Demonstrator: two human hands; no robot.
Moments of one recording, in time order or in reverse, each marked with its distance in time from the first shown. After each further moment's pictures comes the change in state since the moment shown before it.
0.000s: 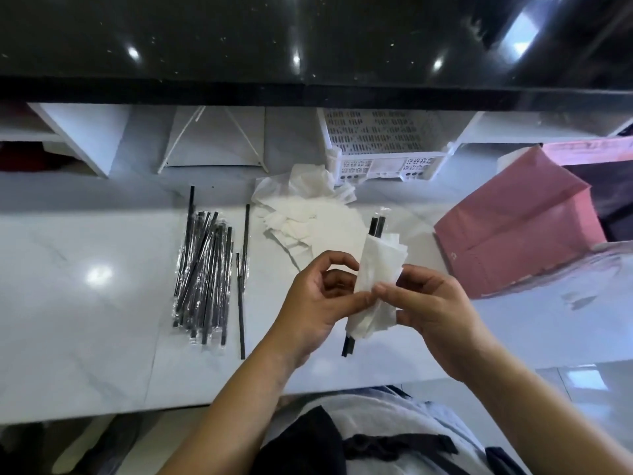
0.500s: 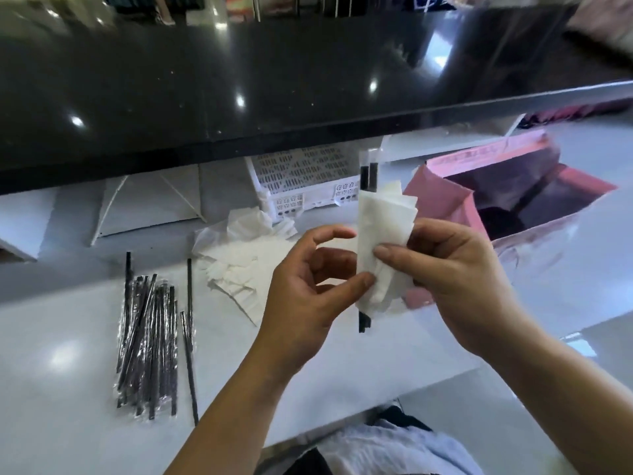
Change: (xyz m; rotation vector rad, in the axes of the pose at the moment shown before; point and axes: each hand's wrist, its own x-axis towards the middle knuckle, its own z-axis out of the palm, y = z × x) left_hand 0.019 0.055 0.081 0.208 -0.106 0.325; right_hand -0.027 -0.085 -0.050 -0.126 0.213 -0.425
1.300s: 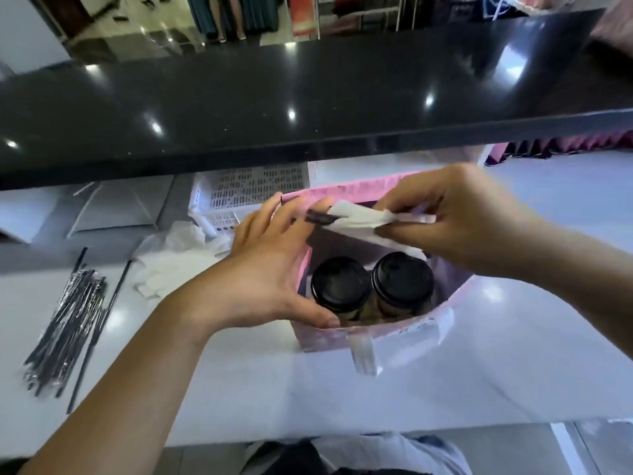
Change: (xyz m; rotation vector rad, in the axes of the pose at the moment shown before) left_hand 0.101 0.029 0.176 1.265 -0.186 -0.124; right_hand 0.135 -0.024 -0.256 -0.702 -0.502 -0.513
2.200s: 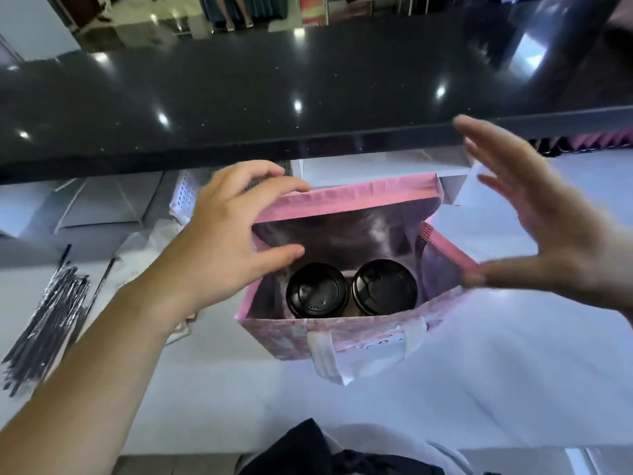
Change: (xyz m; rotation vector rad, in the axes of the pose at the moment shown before) left_hand 0.032 0.005 -0.004 -0.017 0.432 0.092; right_hand -0.046 0.077 -0.049 0.245 -0.024 -0.042
